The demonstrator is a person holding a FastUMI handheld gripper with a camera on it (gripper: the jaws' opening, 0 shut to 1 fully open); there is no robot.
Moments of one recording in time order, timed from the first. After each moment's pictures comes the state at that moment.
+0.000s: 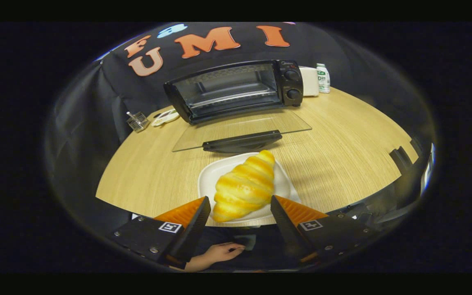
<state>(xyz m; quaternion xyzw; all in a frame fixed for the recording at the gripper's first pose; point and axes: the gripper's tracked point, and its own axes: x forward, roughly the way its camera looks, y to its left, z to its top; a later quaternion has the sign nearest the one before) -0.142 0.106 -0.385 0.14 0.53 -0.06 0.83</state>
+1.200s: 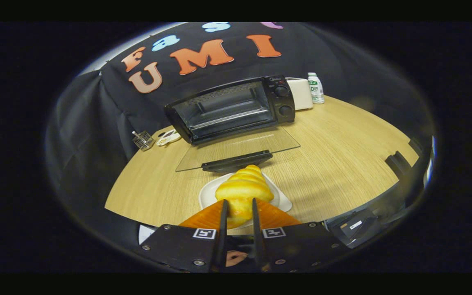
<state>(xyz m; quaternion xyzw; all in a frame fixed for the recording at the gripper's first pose) -0.132 0.084 -0.369 0.17 0.48 -0.04 0.86</state>
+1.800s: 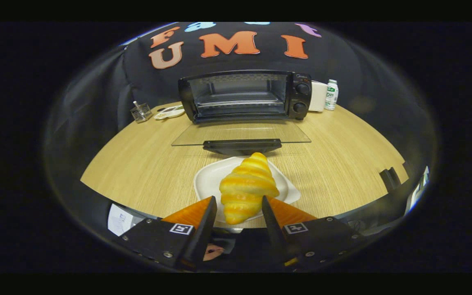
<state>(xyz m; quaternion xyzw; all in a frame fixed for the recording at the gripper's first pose) -0.136 0.093 -0.377 0.05 0.50 -0.03 0.87</state>
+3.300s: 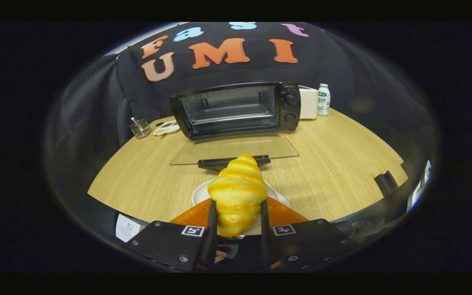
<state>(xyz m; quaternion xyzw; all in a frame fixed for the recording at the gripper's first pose) -0.106 0.073 -0.343 0.11 0.45 -0.03 0.88</state>
